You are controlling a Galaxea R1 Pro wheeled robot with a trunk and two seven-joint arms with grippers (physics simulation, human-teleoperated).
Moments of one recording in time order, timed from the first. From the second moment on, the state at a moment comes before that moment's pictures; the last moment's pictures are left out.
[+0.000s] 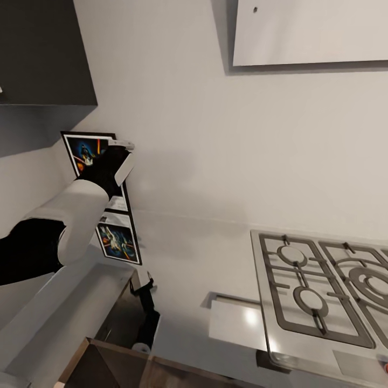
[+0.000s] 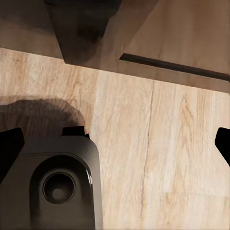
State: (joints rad) left arm -1.58 -0.05 -0.11 -0.38 0.13 0.56 0.60; right arm -0.10 -0.05 0.00 0.05 0.00 -0.51 -0.14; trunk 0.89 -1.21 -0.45
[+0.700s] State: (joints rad) left arm -1.62 -0.03 -0.11 -0.39 0.13 0.57 0.60; right arm -0.10 -0.05 0.00 0.05 0.00 -0.51 -0.13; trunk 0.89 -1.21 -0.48
